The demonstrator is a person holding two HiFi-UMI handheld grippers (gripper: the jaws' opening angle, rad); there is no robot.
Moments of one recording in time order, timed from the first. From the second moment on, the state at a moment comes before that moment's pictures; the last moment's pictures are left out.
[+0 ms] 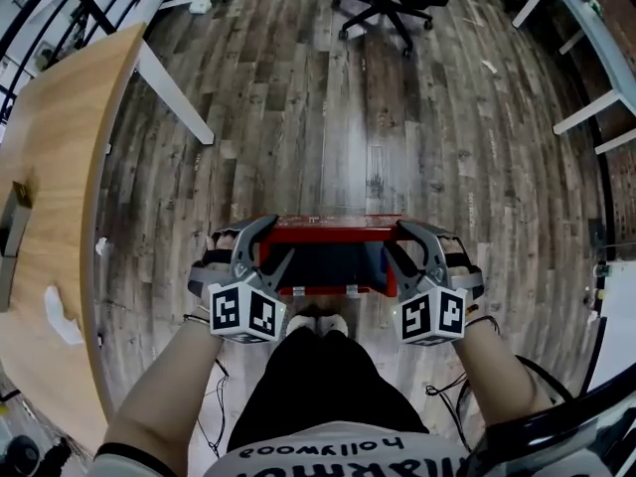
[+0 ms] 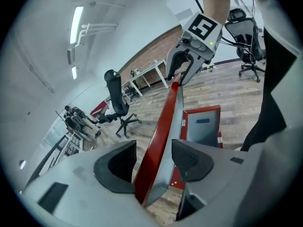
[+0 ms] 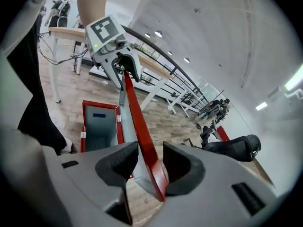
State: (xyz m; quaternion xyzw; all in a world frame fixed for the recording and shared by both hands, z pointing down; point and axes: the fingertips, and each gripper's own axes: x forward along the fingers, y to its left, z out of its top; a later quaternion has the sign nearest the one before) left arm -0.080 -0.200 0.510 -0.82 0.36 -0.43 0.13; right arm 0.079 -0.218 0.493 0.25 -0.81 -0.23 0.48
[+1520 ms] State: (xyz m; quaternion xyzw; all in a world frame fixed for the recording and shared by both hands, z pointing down) left arm -0.105 -0.360 0.565 -0.83 0.31 -0.45 0.12; right arm 0.052 -0.392 0.544 0.29 -0.81 -0.17 0.47
